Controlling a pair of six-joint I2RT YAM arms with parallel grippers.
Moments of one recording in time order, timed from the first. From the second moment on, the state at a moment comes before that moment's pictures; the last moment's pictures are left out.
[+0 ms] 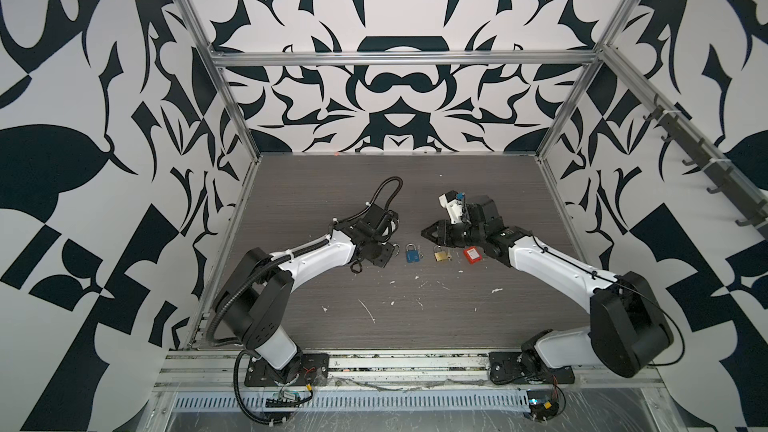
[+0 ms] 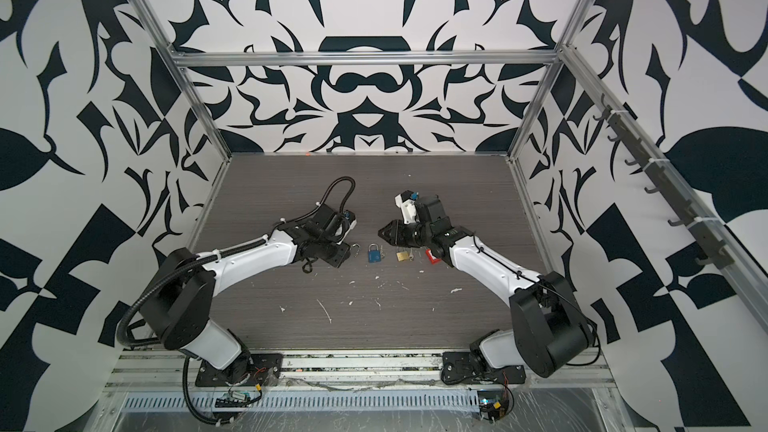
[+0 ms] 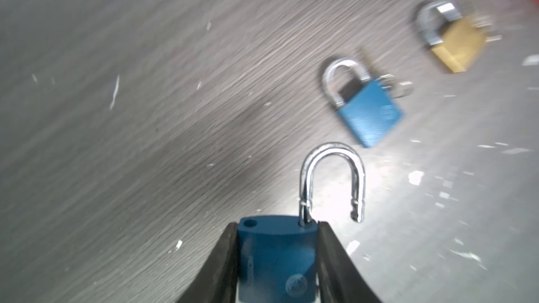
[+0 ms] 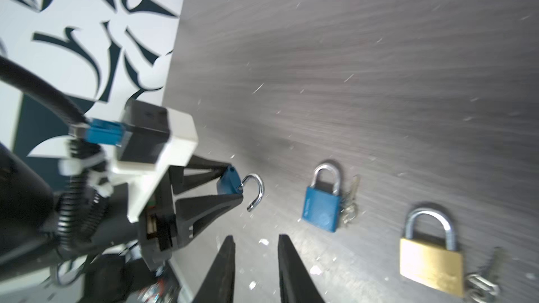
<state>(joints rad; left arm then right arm) -0.72 1.58 1.03 -0.50 0.05 -0.06 0.45 1.40 0.85 -0.15 -0.60 0.59</state>
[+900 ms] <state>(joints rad) -0.72 1.41 1.03 -0.53 0.37 0.04 0.45 1.38 0.88 -0.25 -0.90 0.55</state>
